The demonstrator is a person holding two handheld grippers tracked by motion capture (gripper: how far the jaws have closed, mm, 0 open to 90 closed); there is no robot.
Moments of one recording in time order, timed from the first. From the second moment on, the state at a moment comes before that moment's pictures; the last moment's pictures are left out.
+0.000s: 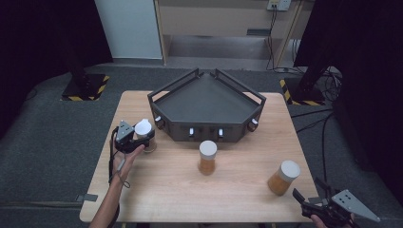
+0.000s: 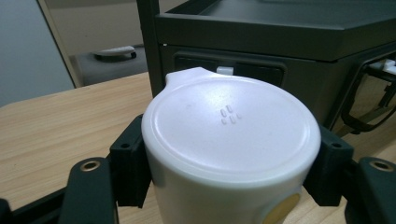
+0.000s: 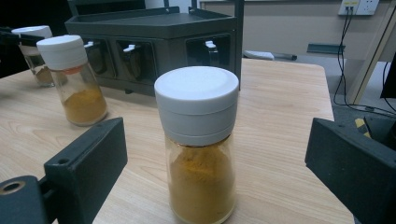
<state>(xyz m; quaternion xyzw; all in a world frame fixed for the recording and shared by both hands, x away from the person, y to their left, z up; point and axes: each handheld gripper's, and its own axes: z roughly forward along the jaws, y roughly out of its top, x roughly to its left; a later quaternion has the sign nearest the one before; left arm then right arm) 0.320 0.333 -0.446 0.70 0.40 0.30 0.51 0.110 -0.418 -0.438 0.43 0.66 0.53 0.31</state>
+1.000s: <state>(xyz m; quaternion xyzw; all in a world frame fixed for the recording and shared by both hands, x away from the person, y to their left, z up) 0.315 0.332 -0.355 0.73 0.31 0.26 0.55 0.111 -0.418 -0.438 0.44 0.66 0.53 0.31</state>
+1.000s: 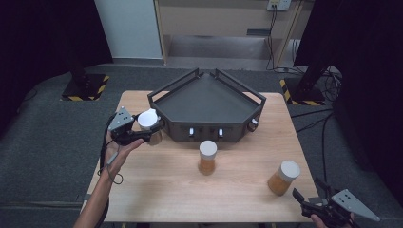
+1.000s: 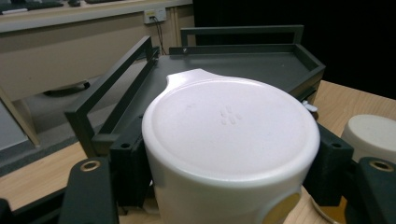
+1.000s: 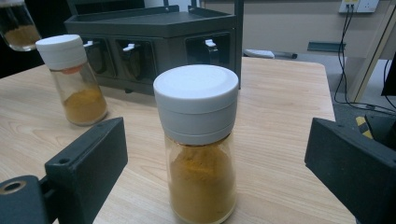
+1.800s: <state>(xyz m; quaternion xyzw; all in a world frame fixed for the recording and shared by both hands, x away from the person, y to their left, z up) 0.352 0.287 -0.304 0.74 0.29 0.25 0.55 0.112 -0.420 -0.439 0.44 0.65 0.54 0.31</state>
